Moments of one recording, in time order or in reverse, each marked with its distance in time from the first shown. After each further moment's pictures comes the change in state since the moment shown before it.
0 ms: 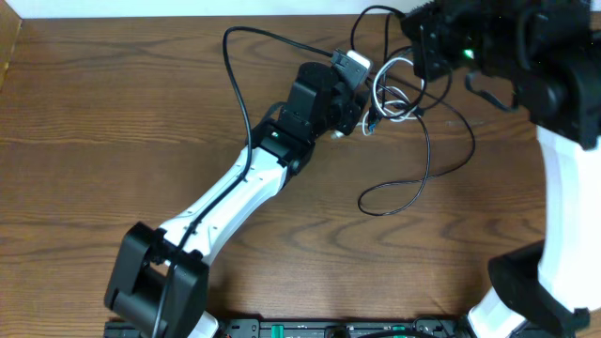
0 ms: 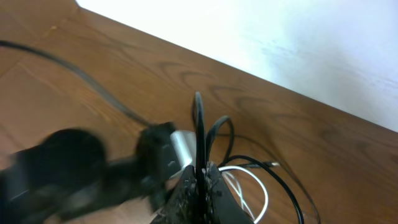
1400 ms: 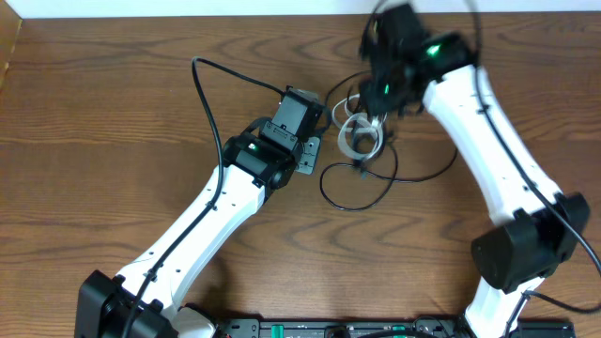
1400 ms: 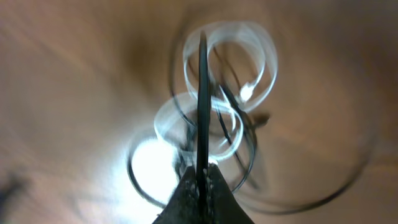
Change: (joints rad) left arm 0.000 -0.175 0.000 -0.723 -0.295 -0.251; right arm 0.037 0.111 -0.595 0.237 0.148 0.066
